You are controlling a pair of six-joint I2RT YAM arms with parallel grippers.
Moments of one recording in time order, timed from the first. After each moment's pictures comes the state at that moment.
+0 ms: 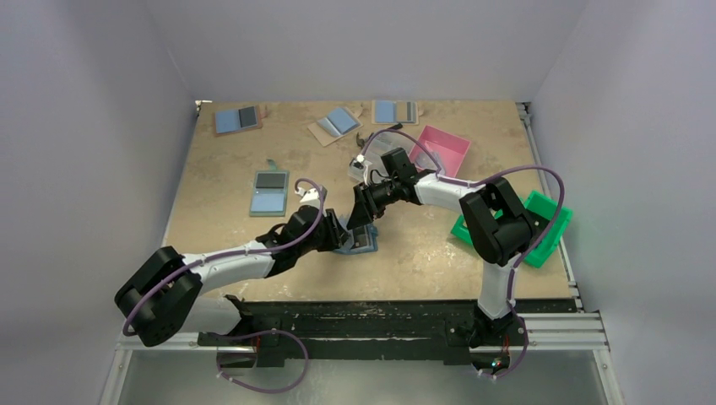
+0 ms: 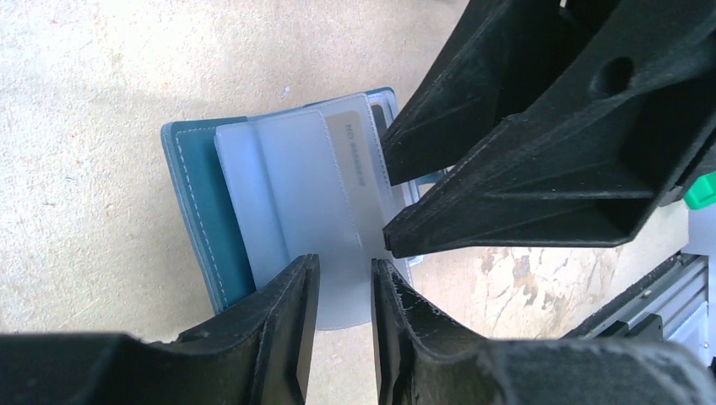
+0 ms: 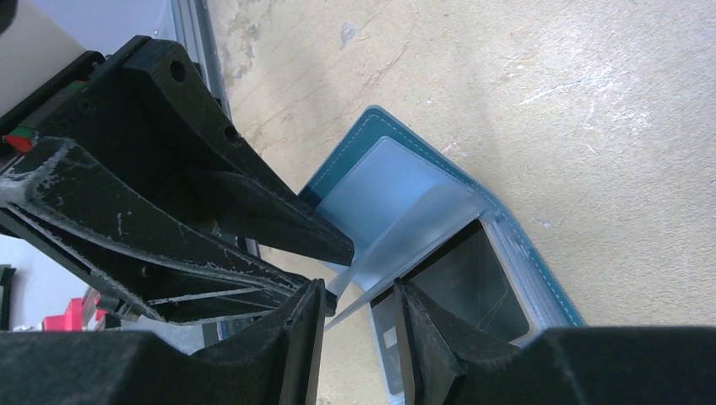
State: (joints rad) left arm -0.77 1.30 0.50 0.19 -0.10 -0.81; right arm 0.55 1.93 1.19 -0.16 -0.94 0.13
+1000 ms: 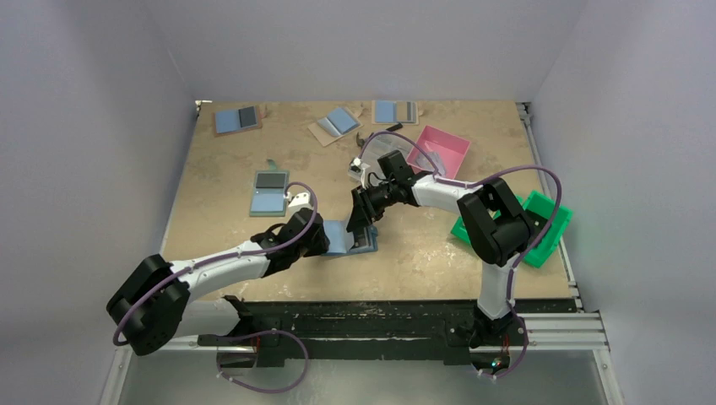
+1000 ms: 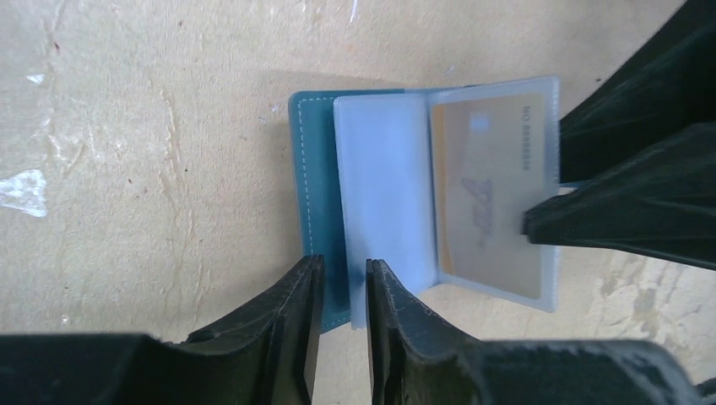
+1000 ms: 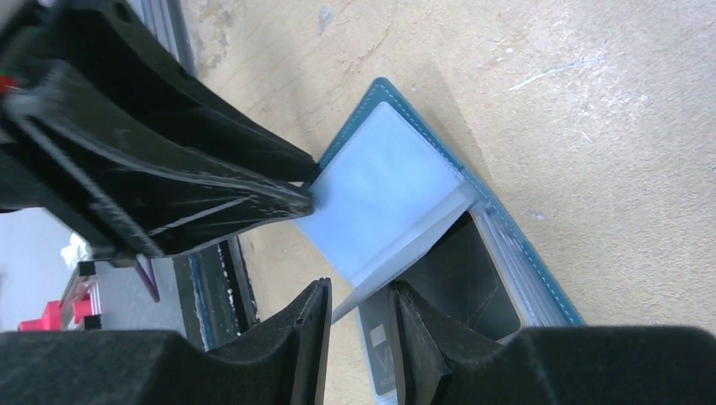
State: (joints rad) left arm -0.77 1.25 0.52 -0.11 -0.29 -0.83; right arm 0.57 1.93 1.19 -0.18 -0.89 0.12
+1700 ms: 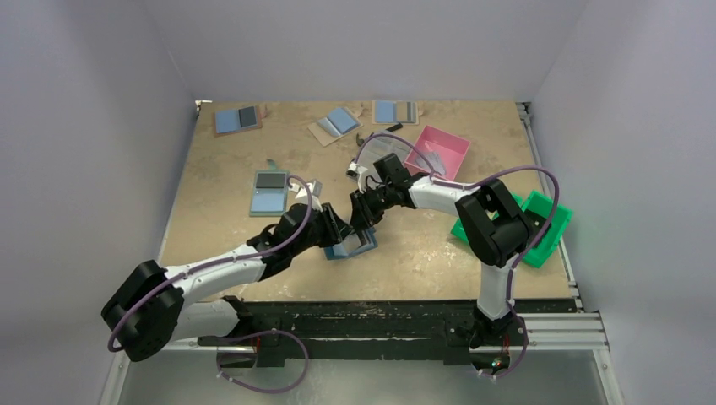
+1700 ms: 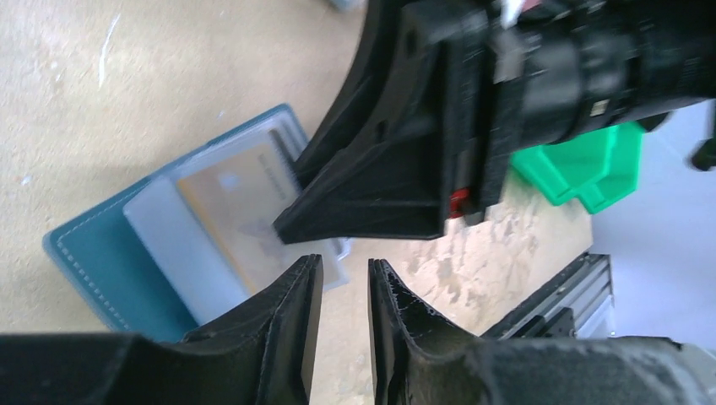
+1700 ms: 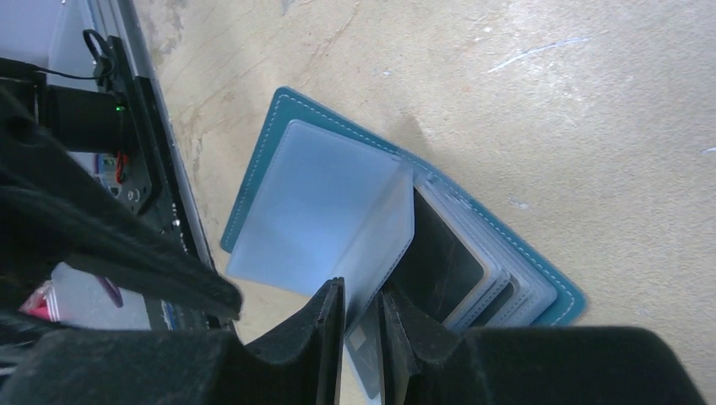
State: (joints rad) left arm -0.77 1.17 0.51 0.21 -0.07 -0.87; right arm 0.60 1.93 1.19 -0.22 -0.79 0.08
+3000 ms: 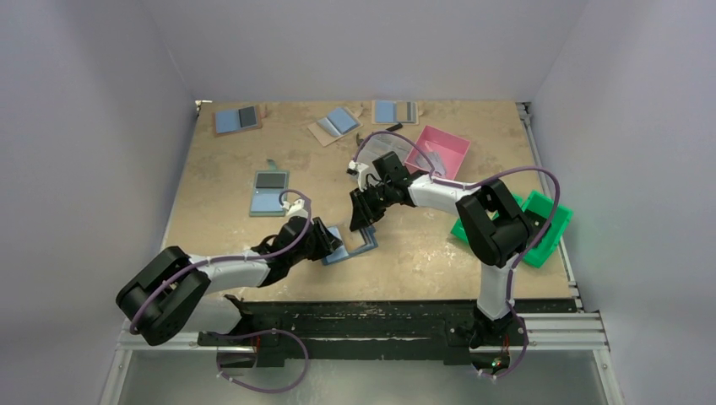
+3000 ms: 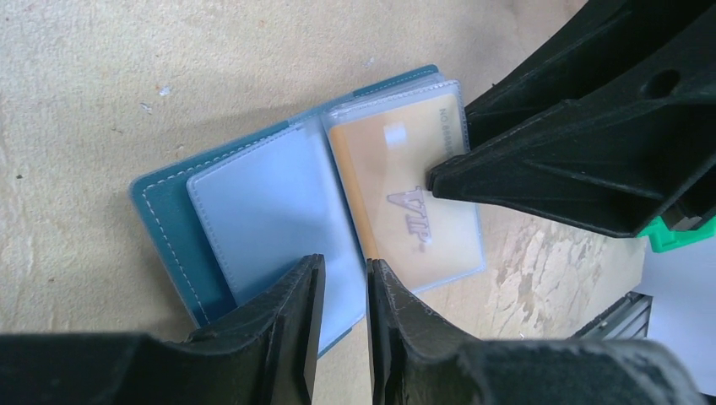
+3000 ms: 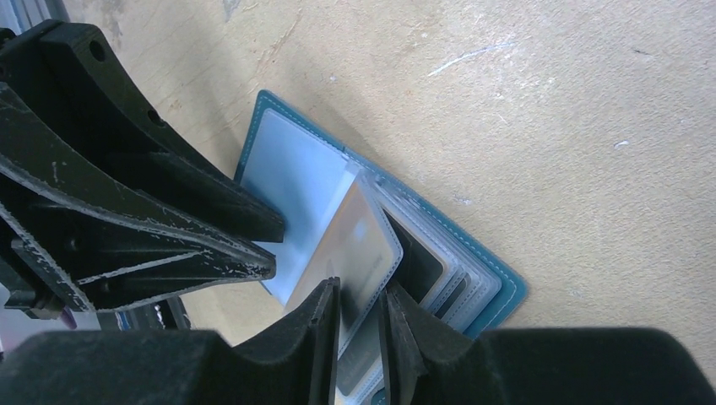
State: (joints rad) left arm -0.72 1.32 0.34 0.35 -0.09 -0.99; right arm 0.60 1.93 1.21 -0.25 -0.67 0.05
